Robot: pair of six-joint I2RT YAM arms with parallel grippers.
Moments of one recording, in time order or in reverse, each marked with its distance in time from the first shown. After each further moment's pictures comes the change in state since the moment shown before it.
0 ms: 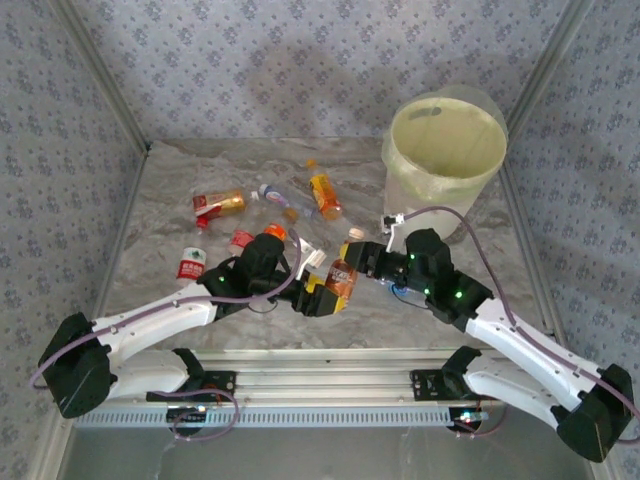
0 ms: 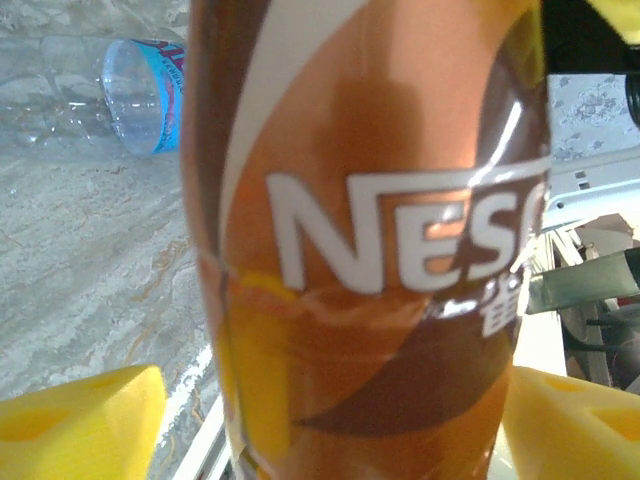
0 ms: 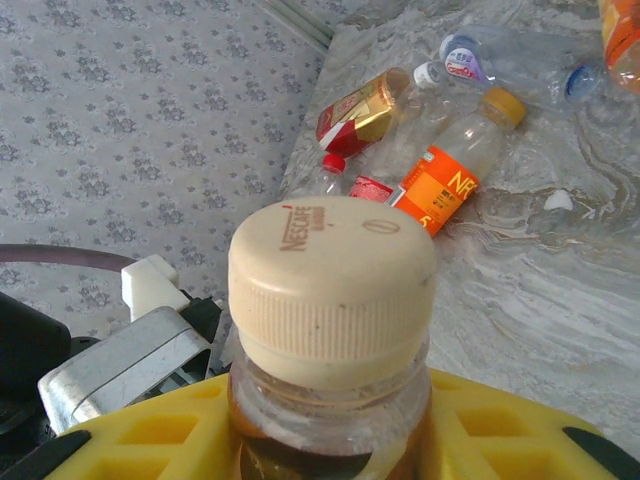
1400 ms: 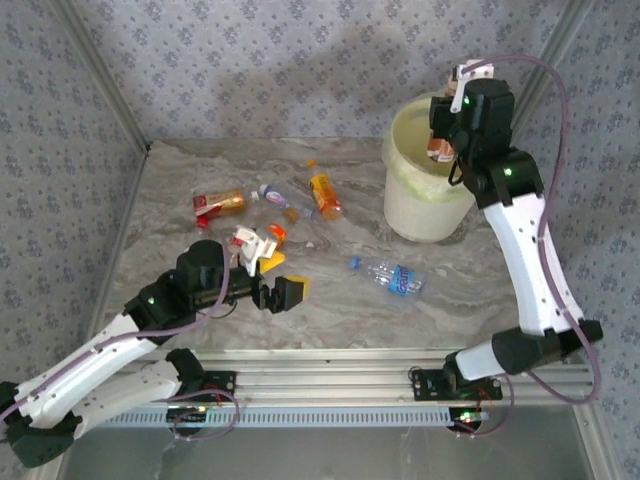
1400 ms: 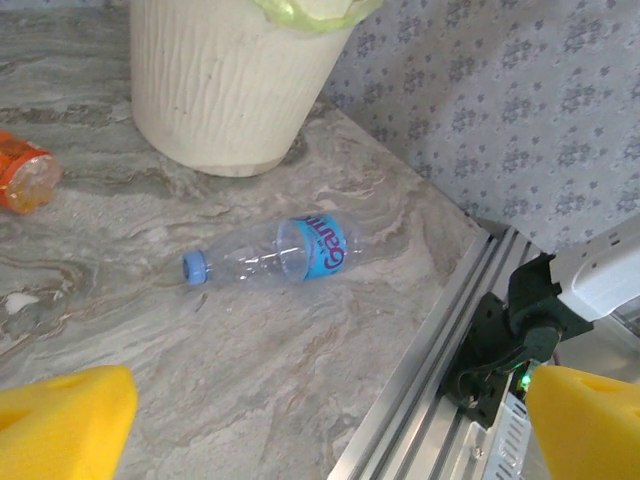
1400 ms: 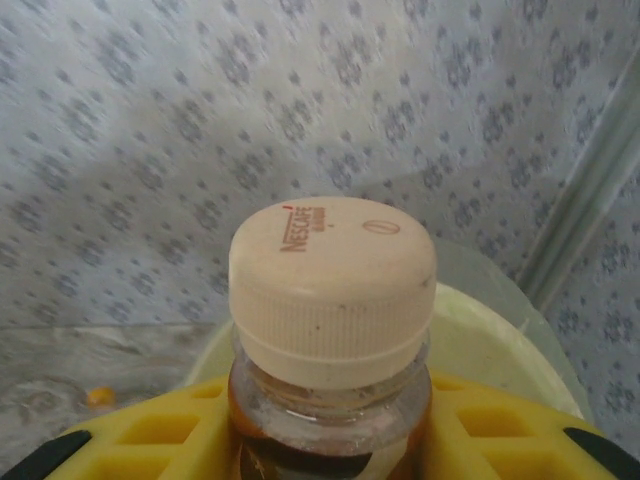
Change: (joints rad) left arm 0.000 -0.414 0.110 -0.360 -0.420 0.176; right arm -0.455 0.585 1.191 -0.570 0.575 -0.822
